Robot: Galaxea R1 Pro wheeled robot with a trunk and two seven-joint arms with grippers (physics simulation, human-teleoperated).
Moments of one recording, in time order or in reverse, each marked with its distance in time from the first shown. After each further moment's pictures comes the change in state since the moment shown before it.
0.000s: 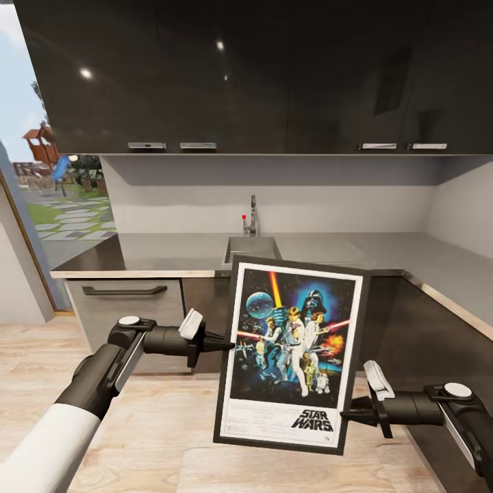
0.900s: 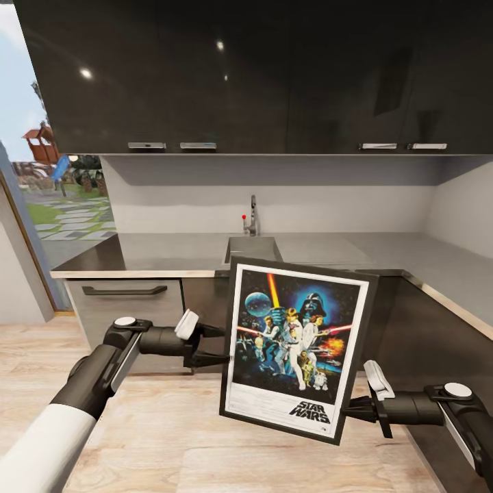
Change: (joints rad) left arm 0.001 0.020 0.005 0.011 0.004 -0.004 -0.001; right arm 0.000 0.000 0.000 0.000 0.002 -0.004 -0.005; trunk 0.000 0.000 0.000
